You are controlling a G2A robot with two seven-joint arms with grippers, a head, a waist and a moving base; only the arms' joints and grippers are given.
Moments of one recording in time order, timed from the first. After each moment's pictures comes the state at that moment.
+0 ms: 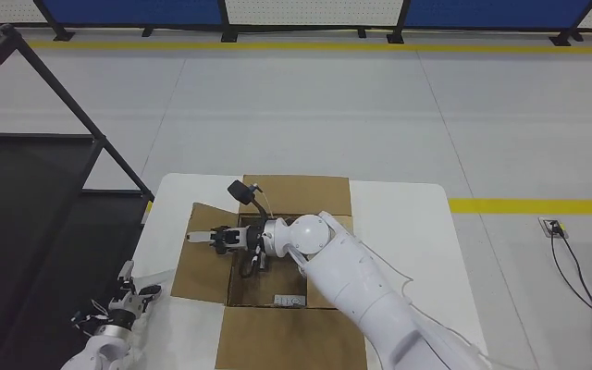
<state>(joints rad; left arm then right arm) 1.37 -1.10 -1.65 -1.27 -0.63 -0.16 -0.22 -0.22 -1.85 0.76 -0.37 0.14 -0.46 0.84</state>
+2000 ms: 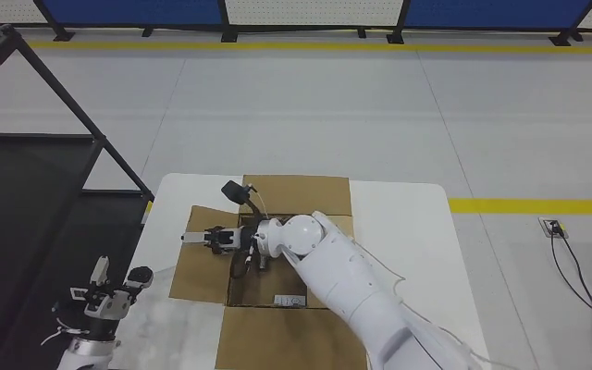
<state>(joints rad) 1.51 -1.13 -1.80 -1.53 -0.75 -0.42 -0.51 -0.18 -1.91 0.81 -0.26 0.08 -0.51 0.84</state>
